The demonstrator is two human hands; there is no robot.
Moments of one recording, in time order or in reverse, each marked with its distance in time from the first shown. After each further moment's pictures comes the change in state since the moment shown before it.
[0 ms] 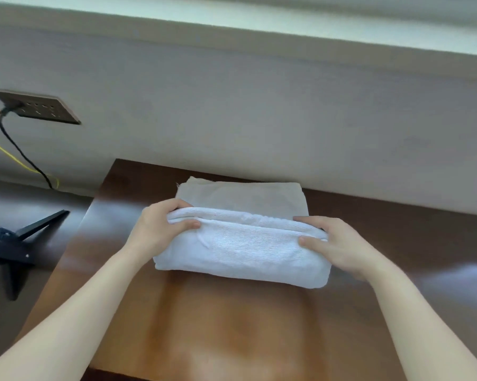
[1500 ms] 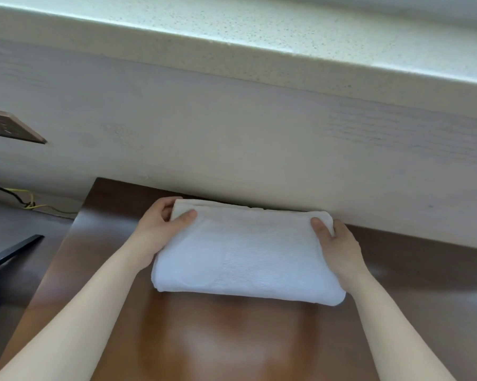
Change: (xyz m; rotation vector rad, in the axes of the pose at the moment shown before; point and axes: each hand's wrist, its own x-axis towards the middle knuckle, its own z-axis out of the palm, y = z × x) left_hand 0.116 -0.019 0.009 -0.453 -0.019 -0.375; right_hand 0.129 0.011 0.007 0.217 0.416 0.357
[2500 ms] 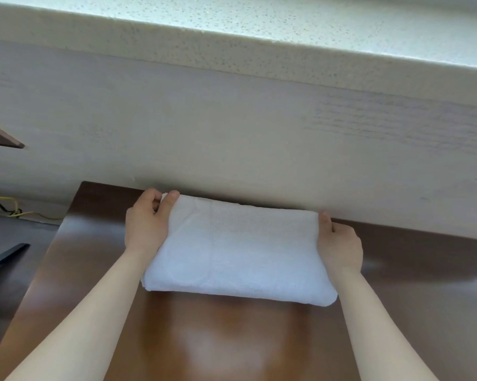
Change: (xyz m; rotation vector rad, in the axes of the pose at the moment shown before) left_hand 0.022 -0.007 0.016 0.297 0.347 0.277; right_hand 0.012 0.010 0.008 -0.142 0.297 -0.002
